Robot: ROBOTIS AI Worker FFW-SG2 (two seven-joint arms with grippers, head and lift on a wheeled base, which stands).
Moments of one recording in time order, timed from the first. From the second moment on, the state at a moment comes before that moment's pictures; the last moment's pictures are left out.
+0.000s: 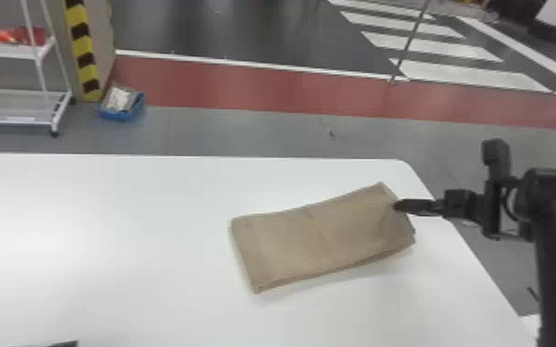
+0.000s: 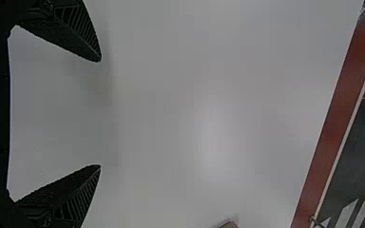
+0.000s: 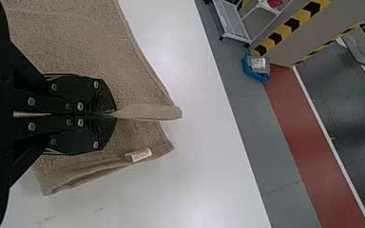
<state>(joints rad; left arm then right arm) 0.30 0.06 0.20 -2.39 0.03 1.52 -0.50 -0.42 -0.42 -0.38 -1.43 0.13 1.32 0.95</state>
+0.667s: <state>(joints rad) 0.30 0.06 0.20 -2.39 0.03 1.52 -0.50 -0.42 -0.44 -0.43 -1.42 0.12 1.34 0.95</state>
